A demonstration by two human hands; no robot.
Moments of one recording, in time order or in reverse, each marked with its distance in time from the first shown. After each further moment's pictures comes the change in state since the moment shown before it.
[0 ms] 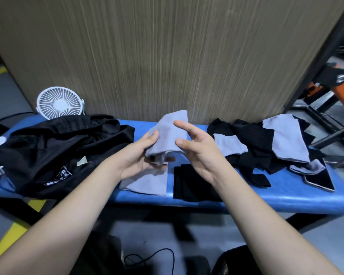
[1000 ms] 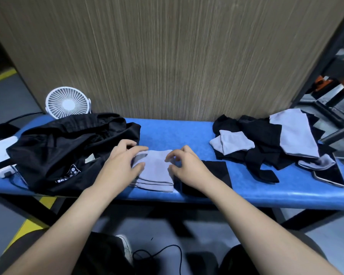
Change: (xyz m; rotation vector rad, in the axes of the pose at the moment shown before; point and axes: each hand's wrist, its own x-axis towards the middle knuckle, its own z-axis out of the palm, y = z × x) left_hand -0.044 -0.036 -0.043 1.316 0.568 0.333; right_hand 0.001 0.065 0.005 -1.191 -0.051 0.011
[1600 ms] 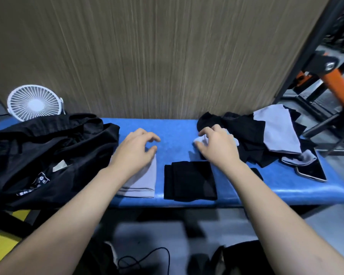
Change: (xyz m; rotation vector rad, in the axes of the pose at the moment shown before) left_hand 0.063 0.061 0.042 0.015 -0.013 0.132; right_hand 0.016 0.082 -0.086 -0.509 0.420 0.144
